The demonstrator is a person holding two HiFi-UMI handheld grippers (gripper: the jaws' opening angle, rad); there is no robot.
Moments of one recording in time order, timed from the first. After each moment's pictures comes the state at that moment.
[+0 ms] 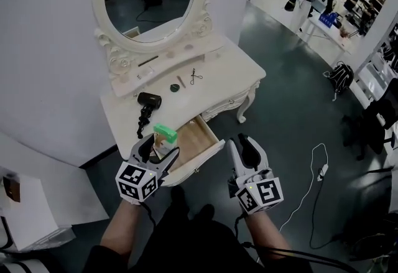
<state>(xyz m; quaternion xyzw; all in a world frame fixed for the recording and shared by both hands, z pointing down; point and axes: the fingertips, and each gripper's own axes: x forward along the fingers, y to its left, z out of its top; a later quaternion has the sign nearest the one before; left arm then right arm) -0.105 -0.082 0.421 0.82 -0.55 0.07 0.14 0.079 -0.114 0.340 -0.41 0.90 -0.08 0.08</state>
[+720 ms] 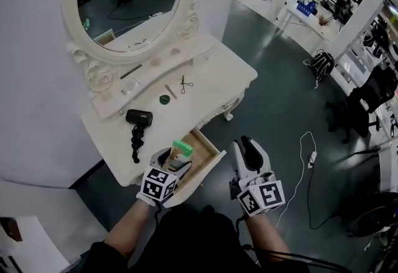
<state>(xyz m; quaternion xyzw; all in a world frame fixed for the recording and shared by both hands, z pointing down) -0.119 -0.163 0.562 0.86 -0.42 0.17 0.24 0.020 -0.187 0.355 -0.50 0.86 -0.07 0.04</state>
